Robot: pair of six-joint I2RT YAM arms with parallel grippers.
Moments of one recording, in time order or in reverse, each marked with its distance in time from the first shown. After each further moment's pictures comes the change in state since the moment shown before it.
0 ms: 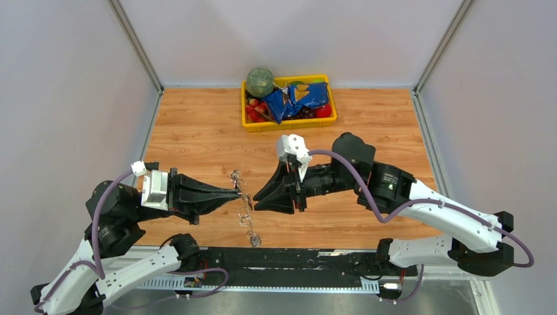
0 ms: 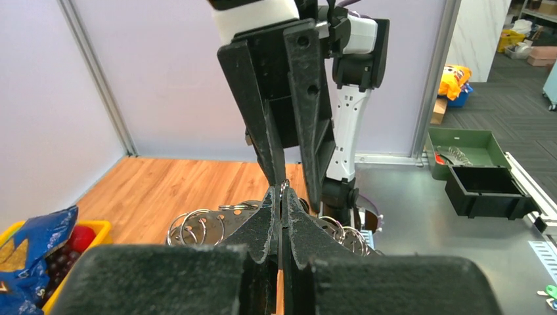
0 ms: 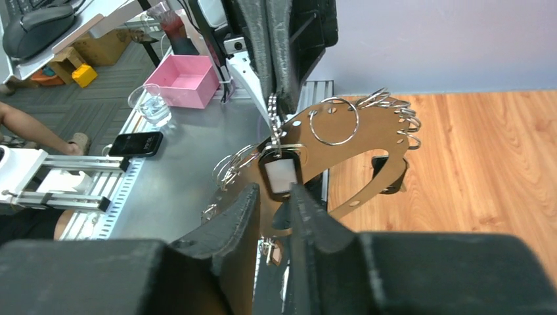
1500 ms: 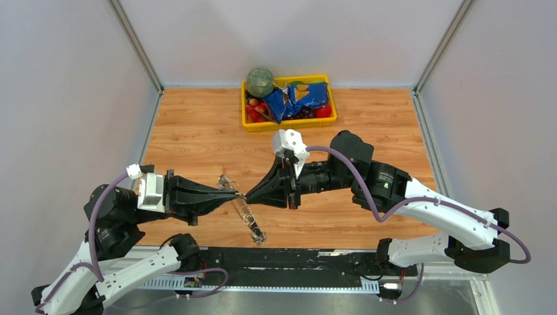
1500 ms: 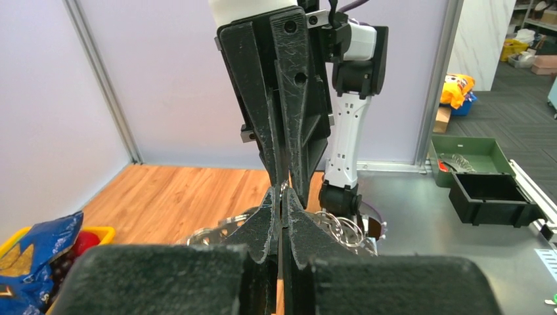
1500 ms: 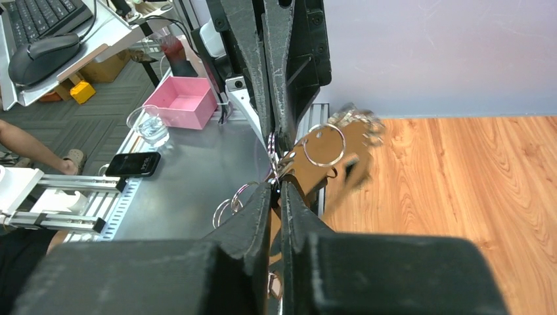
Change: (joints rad) left arm 0.000 -0.026 -0.028 0.036 -0.014 -0.006; right arm 0.022 0.025 0.037 0.060 0.037 0.009
